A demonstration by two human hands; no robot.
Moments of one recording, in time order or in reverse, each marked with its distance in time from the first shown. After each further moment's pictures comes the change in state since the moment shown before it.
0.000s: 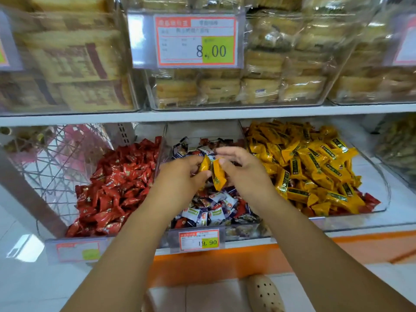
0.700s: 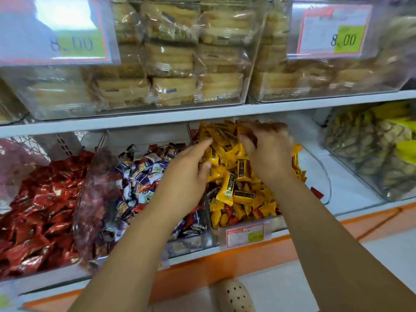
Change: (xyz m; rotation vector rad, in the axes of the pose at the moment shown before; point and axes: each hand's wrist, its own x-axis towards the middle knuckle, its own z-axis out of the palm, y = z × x) left_hand 0.036 0.074 0.079 0.025 0.008 0.256; right_hand 0.032 0.024 -0.145 -1.027 0.503 -0.171
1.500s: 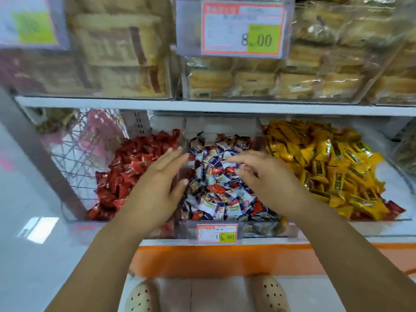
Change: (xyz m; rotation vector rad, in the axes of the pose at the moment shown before) left_hand -0.106 -0.113 -0.108 0.243 0.042 -0.113; right_hand -0.070 -0.135 -0.010 0.333 -0.589 -0.353
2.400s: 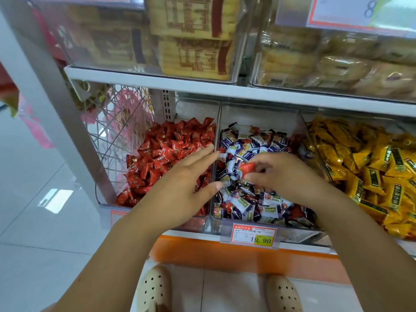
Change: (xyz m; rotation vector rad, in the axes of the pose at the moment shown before) left_hand -0.012 -0.023 -0.014 -0.138 -0.152 -0.027; right_hand 0.047 -0.016 0.034 0.123 -0.237 0.124
